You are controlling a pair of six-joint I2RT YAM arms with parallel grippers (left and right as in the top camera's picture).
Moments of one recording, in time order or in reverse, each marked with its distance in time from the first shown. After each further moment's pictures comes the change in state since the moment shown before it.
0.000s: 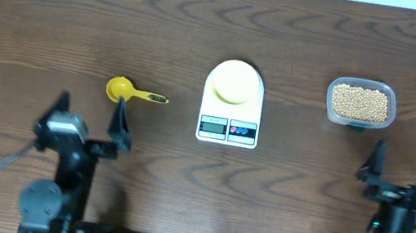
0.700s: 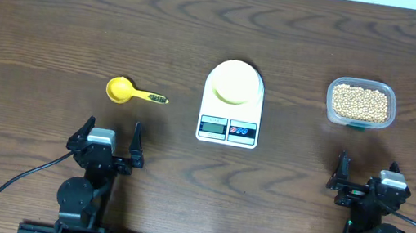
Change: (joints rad) left arm 0.000 -0.310 -0.495 -0.008 0.027 0.074; right arm 0.000 -0.182 -0.365 -0.109 -0.079 0.092
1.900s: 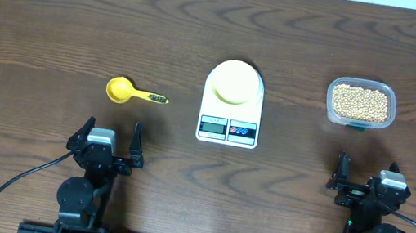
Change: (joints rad) left arm 0.000 0.000 0.005 -0.014 0.000 0.000; right arm 0.000 0.000 0.000 0.000 0.000 0.000
